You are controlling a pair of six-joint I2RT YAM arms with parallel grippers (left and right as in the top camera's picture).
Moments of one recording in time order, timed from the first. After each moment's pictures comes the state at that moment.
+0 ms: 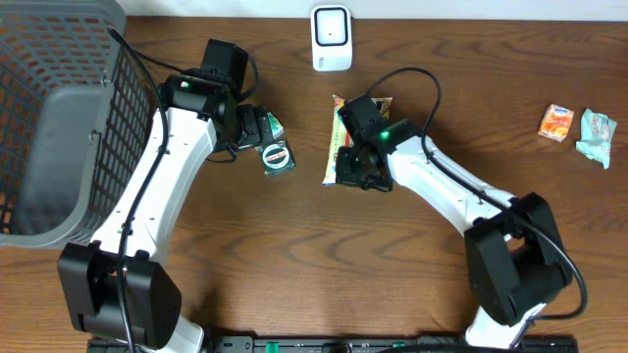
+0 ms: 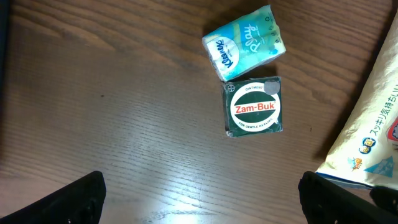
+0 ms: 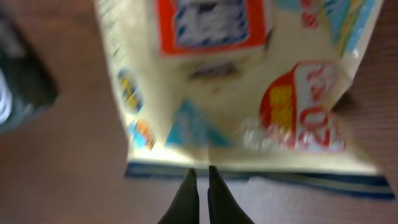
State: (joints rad) left arm -0.23 1.71 1.53 -1.12 -0.05 -0.46; right arm 0.53 1.89 1.31 -0.73 -0.10 0.68
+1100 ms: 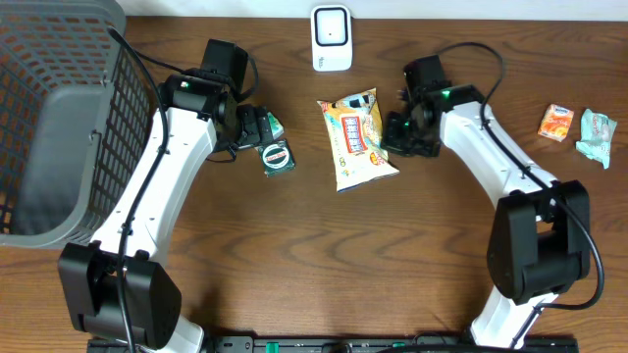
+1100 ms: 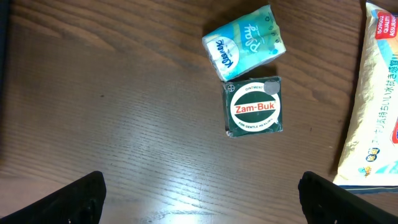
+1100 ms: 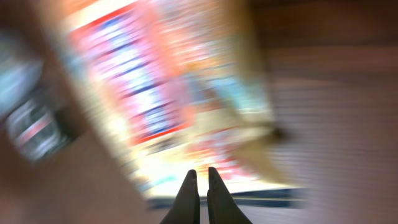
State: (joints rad) left arm -0.23 1.71 1.53 -1.12 -0.05 -0.46; right arm 0.27 1.93 1.46 -0.83 -0.30 0.45
